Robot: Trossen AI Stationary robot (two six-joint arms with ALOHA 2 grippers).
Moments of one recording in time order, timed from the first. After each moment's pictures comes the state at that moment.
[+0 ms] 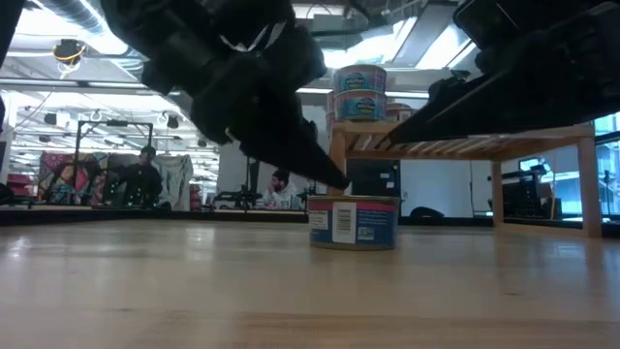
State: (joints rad) left arm -0.19 1.86 0.91 0.29 -0.08 0.00; right arm 0.48 1.58 0.56 0.58 0.37 0.05
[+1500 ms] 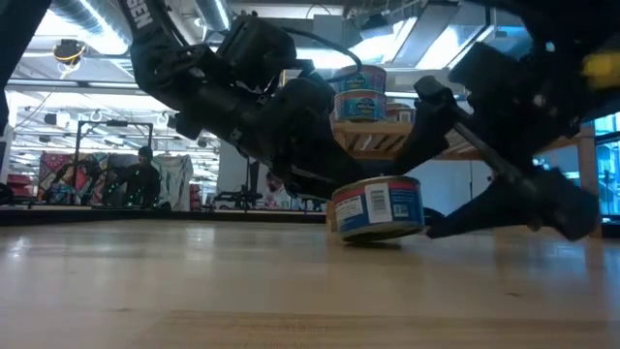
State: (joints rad) left arm -0.04 2.01 0.86 0.57 0.06 -0.23; right arm 0.48 1.71 0.69 0.22 0.61 -0.46
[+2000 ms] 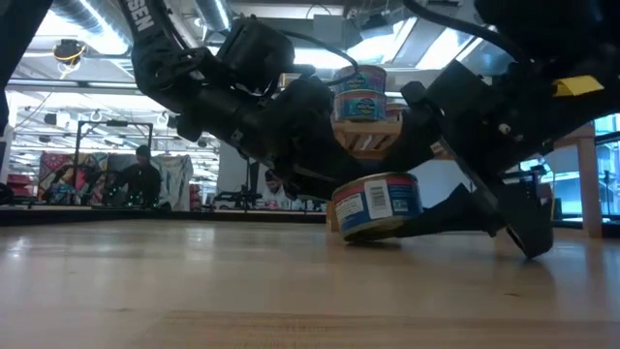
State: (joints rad) left arm -0.04 2.01 0.86 0.60 0.07 -0.26; right arm 0.43 1.83 0.69 0.41 0.68 -0.61
